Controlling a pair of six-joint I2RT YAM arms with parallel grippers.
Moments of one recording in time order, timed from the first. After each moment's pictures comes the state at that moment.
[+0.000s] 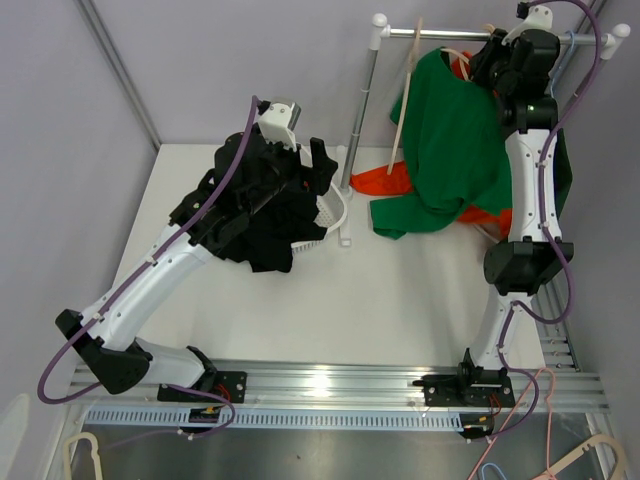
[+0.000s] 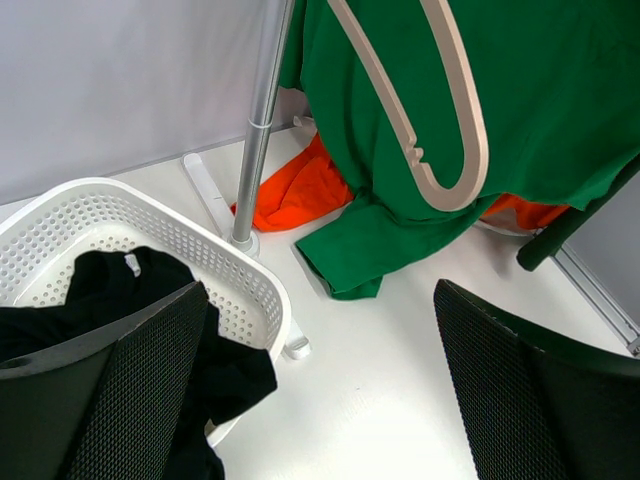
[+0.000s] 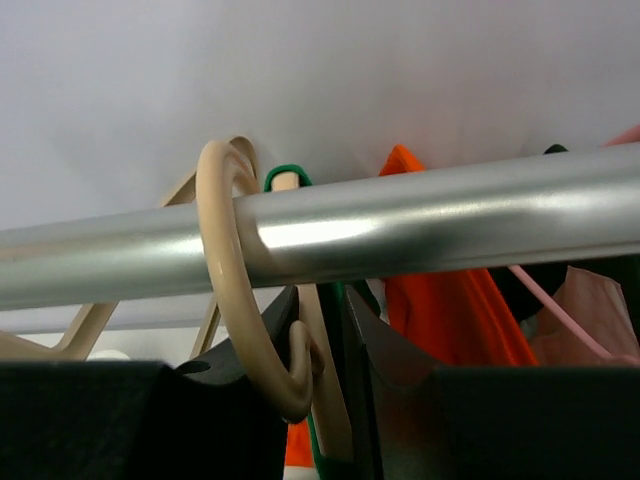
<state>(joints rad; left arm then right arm) -0.72 1.34 1.58 -0.41 -0.15 -0.21 -0.02 2.05 2.50 -0.52 -0.08 0.24</state>
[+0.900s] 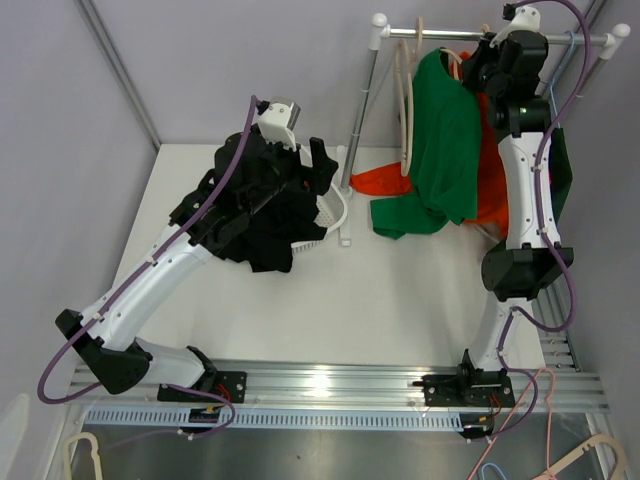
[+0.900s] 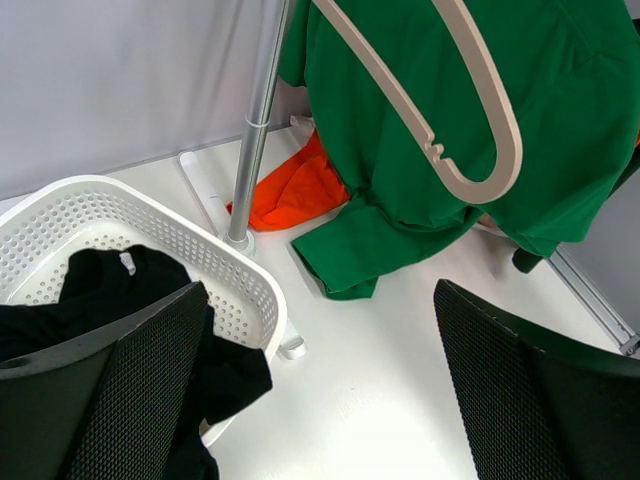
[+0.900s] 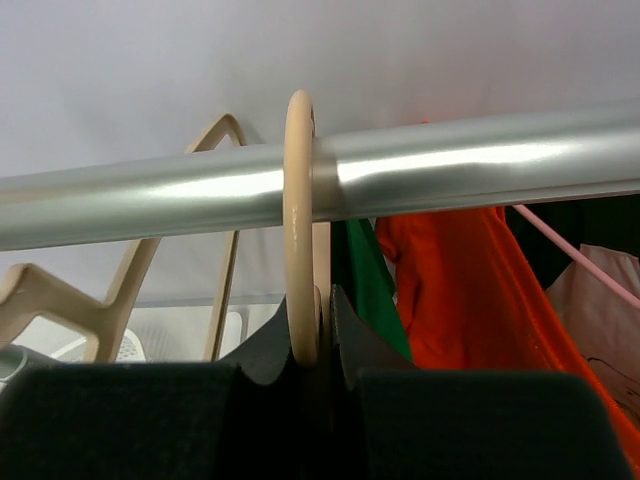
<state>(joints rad) -0.72 1.34 1.58 -0.41 -0.15 -0.23 0.05 1.98 2.44 -0.55 -0.01 0.21</state>
